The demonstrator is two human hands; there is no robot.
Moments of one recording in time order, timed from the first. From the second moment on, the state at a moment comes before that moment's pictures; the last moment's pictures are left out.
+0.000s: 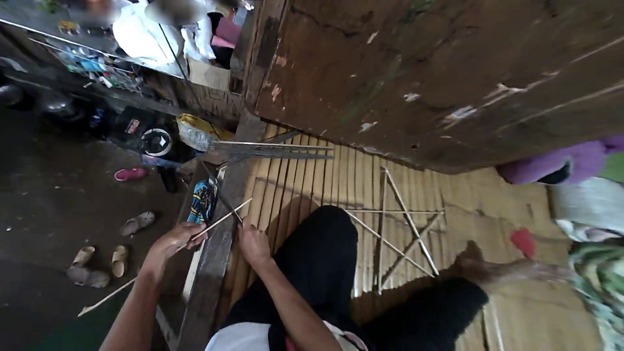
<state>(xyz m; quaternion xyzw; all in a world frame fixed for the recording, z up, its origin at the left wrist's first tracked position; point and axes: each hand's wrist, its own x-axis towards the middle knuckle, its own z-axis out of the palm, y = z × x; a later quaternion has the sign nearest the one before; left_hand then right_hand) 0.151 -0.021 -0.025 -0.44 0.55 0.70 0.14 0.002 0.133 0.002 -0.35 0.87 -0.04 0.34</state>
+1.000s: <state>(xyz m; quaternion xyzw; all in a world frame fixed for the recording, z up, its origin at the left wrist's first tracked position) 0.156 0.017 -0.009 -0.45 0.77 0.45 -0.02 0.002 0.136 0.016 -0.34 0.88 -0.05 0.33</state>
